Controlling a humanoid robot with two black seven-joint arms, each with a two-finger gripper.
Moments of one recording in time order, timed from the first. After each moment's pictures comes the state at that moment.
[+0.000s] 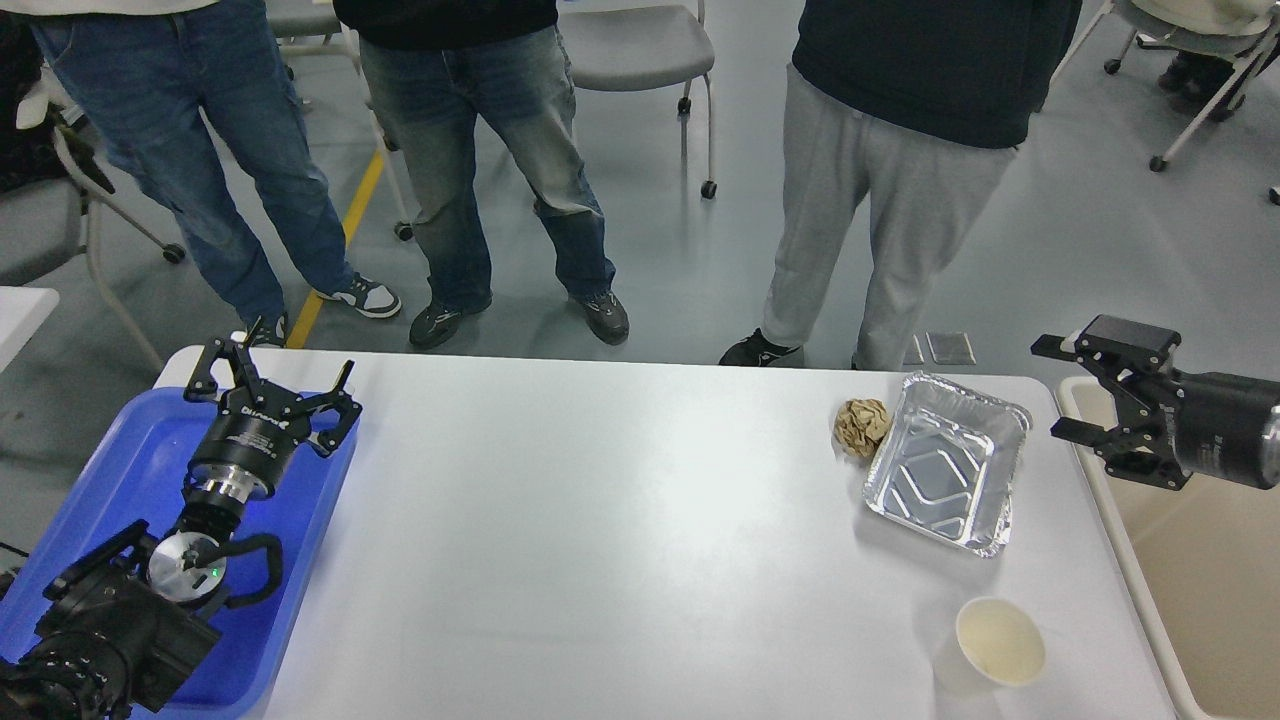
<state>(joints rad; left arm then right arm) -0.58 0.28 -0.93 -0.27 -0.13 -0.79 -0.32 0.86 -1.15 0.19 1.35 -0.53 0.39 0.18</state>
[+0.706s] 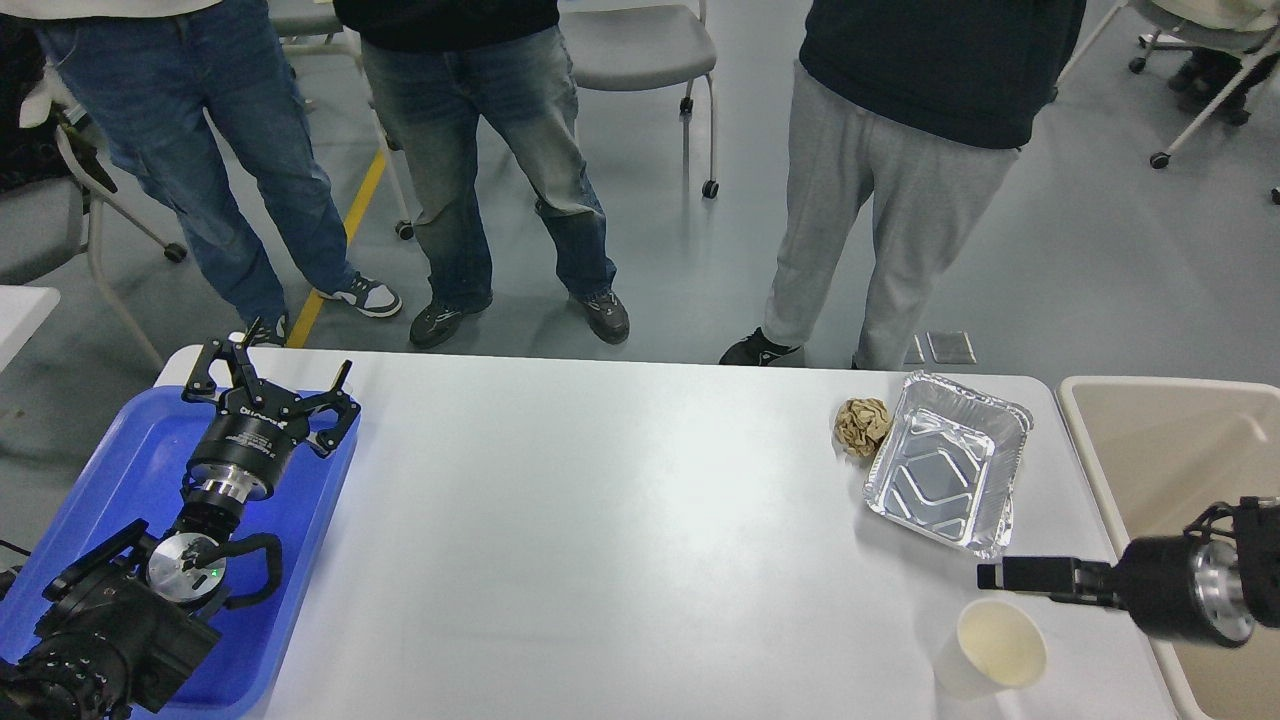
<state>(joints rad) -0.58 0.28 -0.93 -0.27 -0.13 -0.79 -0.32 0.85 -1.09 -0.04 1.49 -1.16 0.23 0.17</state>
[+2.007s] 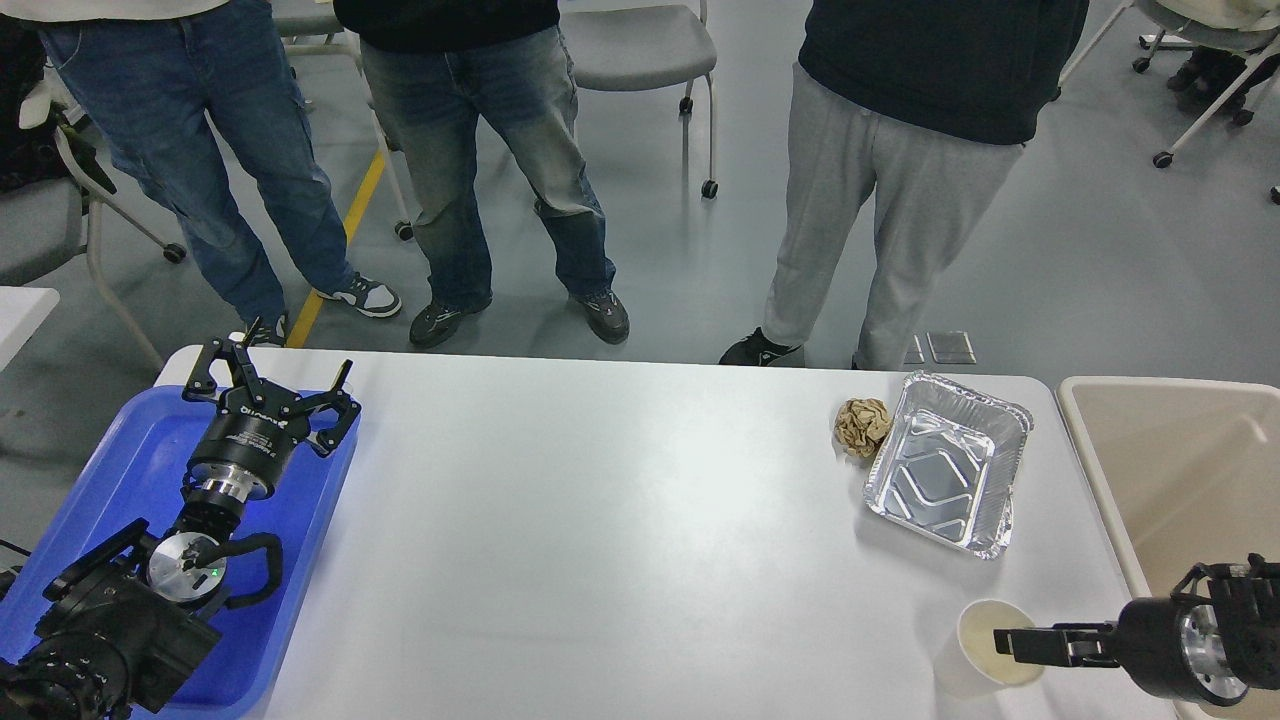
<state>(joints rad) -0.58 0.28 -0.93 -0.27 -0.13 -0.79 -0.32 0.85 -1.00 -0.26 1.37 -1.29 0.06 0.20</state>
